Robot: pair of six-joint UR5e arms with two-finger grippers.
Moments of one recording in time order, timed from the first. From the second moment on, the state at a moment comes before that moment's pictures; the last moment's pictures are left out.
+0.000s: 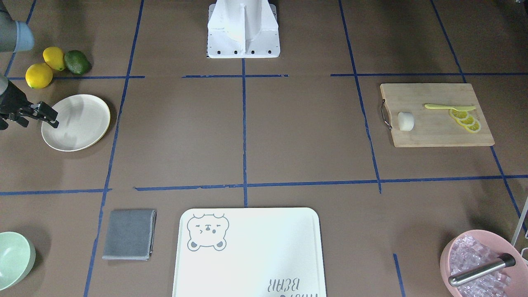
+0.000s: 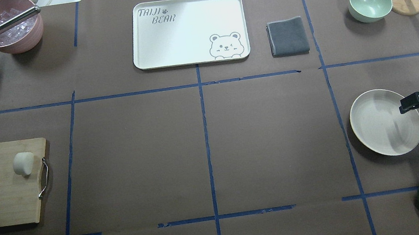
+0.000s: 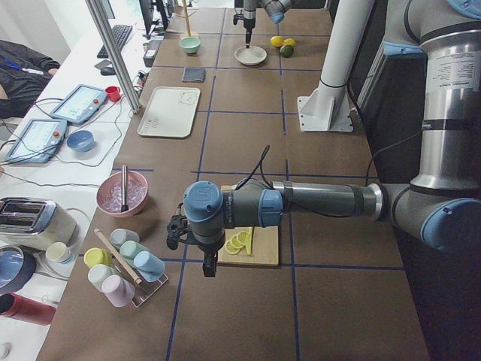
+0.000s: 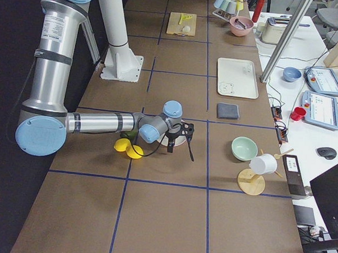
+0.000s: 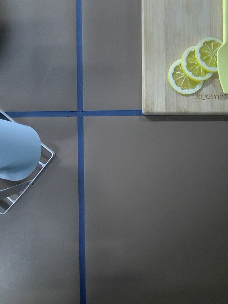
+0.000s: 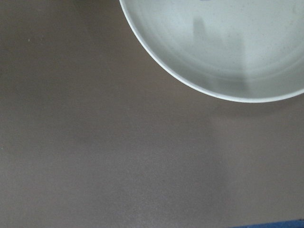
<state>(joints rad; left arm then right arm) -1.65 -1.53 -1.66 -1.49 -2.37 0.09 0.92 -1.76 1.72 -0.94 2.16 0.94</state>
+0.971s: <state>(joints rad) -1.65 -1.53 -1.66 -1.49 -2.37 0.10 0.91 -1.76 1.70 -0.95 2.16 0.94</state>
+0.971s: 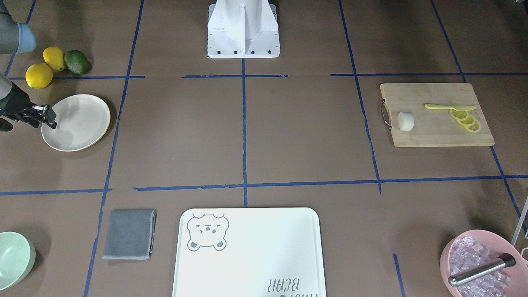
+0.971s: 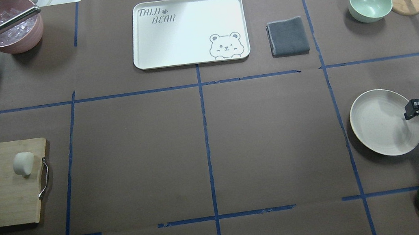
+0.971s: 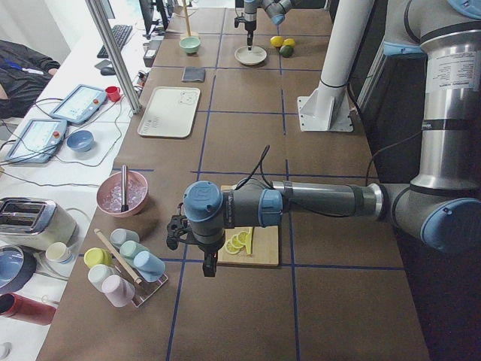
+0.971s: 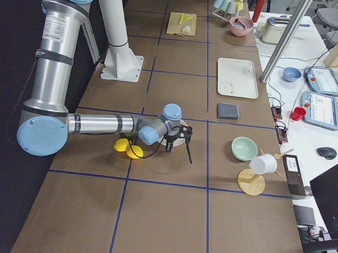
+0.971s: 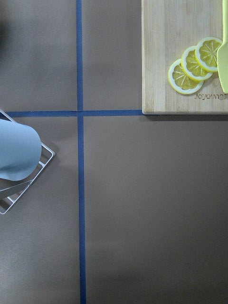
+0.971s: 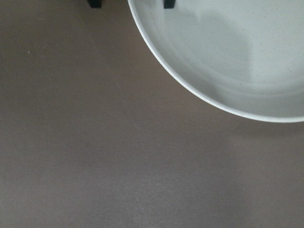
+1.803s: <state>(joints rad) -1.65 -1.53 -1.66 -1.49 -2.37 0.09 0.92 -1.78 1.92 -0.94 2.18 1.04</state>
